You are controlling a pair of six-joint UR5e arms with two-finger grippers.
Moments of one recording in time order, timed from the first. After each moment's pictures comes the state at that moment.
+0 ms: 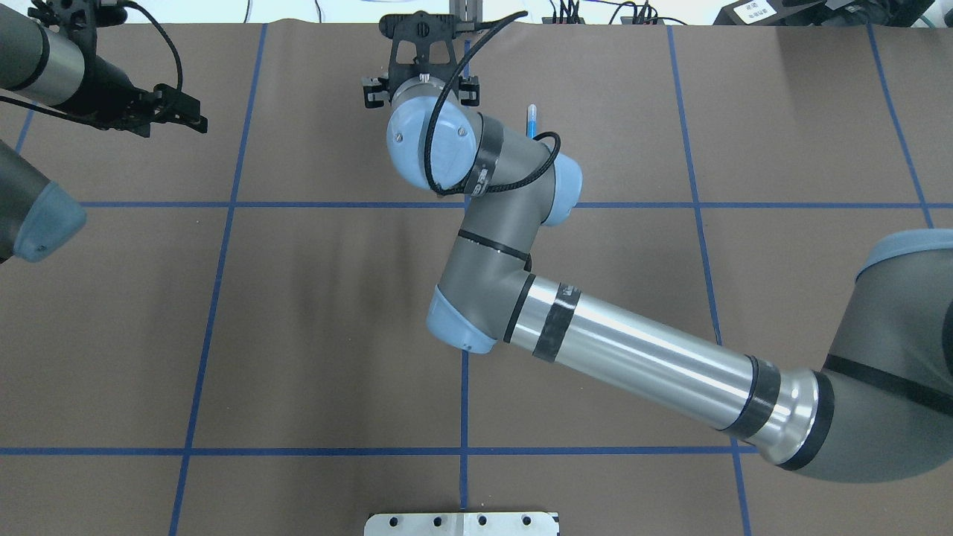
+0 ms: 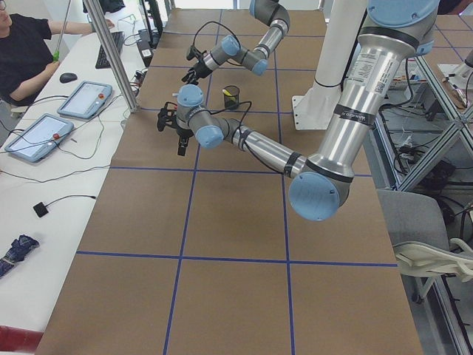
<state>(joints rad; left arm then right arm) -1.06 -1.94 -1.63 -2.03 -2.18 -0.92 0.59 -0.55 1.24 -1.10 1.23 1.10</state>
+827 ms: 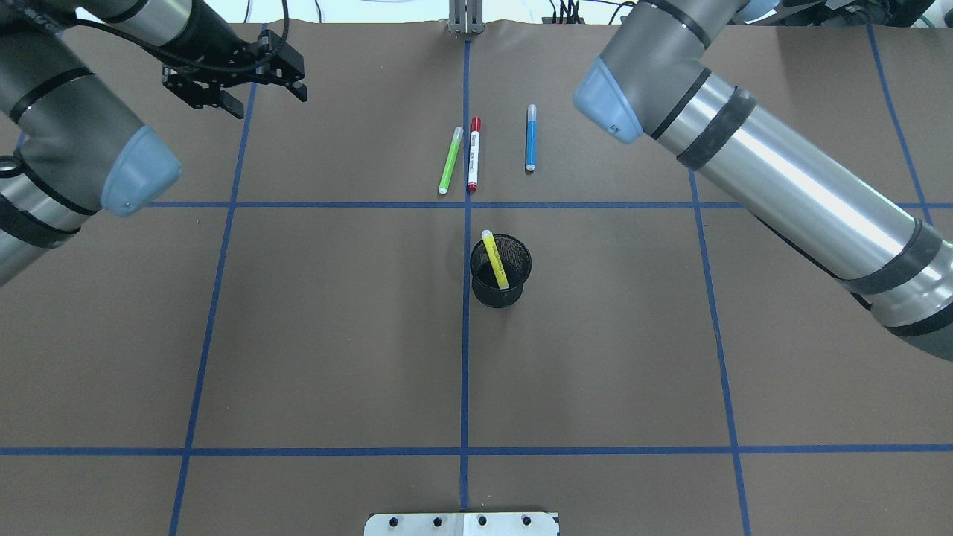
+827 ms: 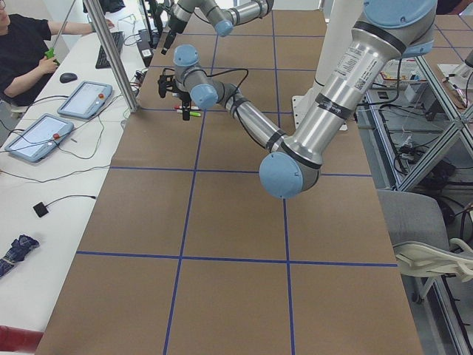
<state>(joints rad) -0.99 -2.23 -1.67 -1.69 -2.26 -1.10 0.97 -0.63 1.32 -1.26 1.89 1.02</state>
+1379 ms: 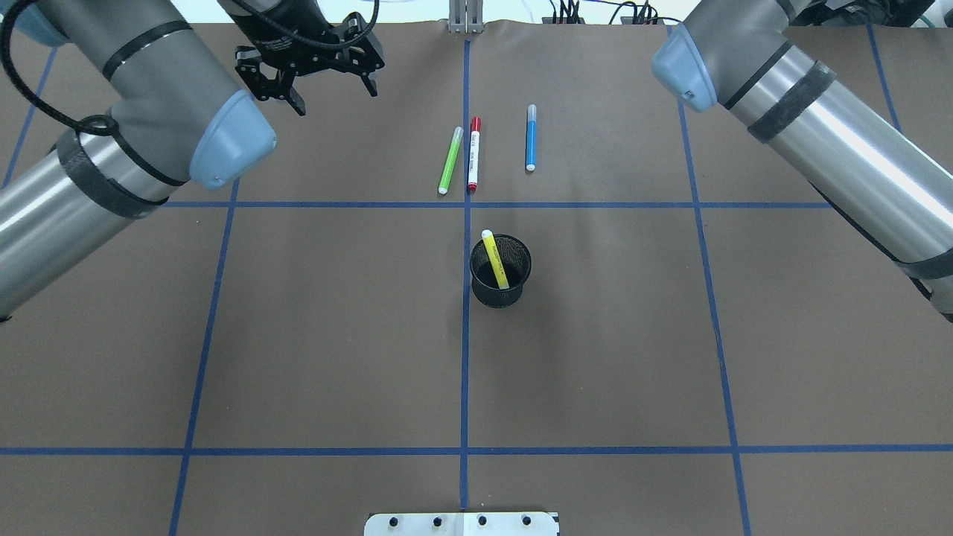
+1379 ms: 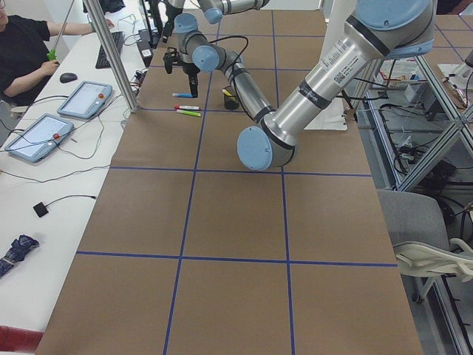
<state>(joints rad) -0.93 -2.44 -1.60 -1.43 -2.25 -1.11 1.05 -0.72 1.33 -1.31 1.98 0.98</state>
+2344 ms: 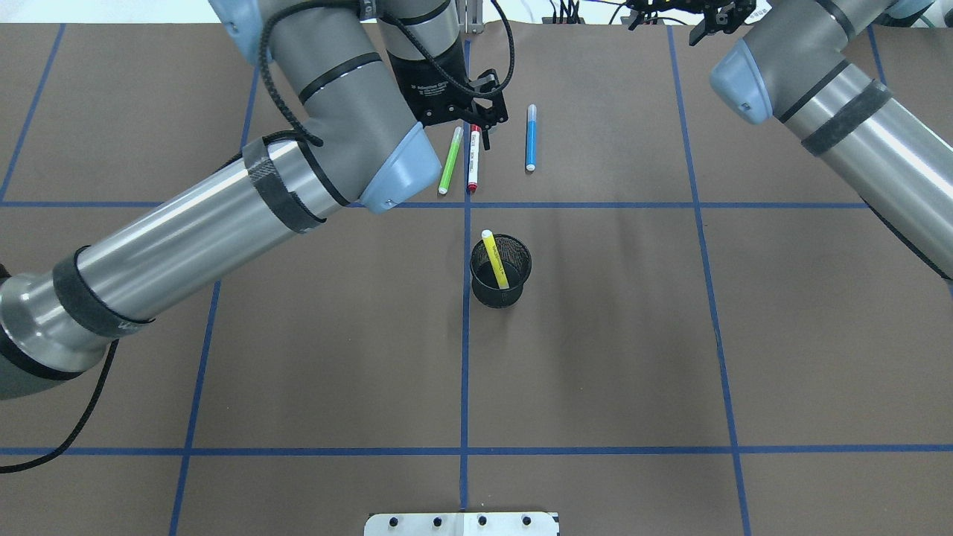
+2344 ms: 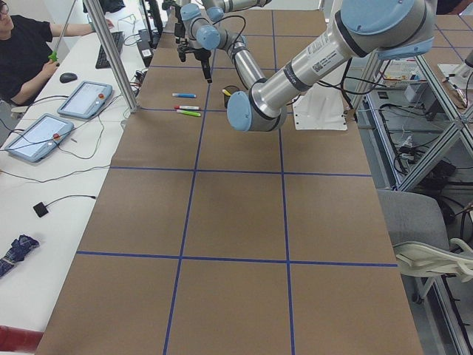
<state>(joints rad) -0.77 -2.71 -1.26 -1.39 -2.31 -1.16 1.10 -0.86 1.37 -1.31 2.21 0.96</state>
